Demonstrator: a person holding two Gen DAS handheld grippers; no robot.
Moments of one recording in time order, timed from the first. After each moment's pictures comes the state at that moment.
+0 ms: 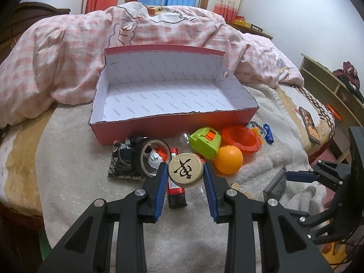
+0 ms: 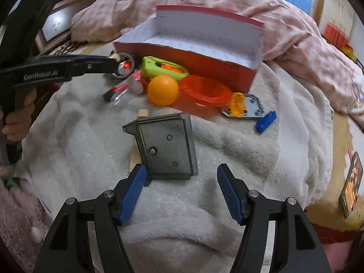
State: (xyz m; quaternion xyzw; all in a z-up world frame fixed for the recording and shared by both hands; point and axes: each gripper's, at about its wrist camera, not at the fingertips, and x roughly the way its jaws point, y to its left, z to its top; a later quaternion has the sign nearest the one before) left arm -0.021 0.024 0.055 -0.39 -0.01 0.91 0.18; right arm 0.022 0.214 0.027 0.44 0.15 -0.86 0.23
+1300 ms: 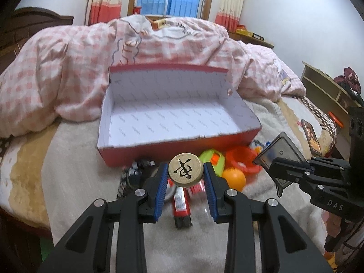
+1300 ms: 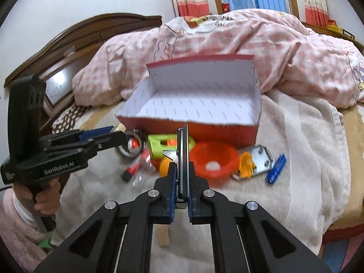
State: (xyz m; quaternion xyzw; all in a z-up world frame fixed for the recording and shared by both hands) left arm -0.034 0.020 0.078 -0.35 -0.01 0.92 0.16; right arm -0.022 0.218 0.079 0.35 -0.02 -0.90 0.25
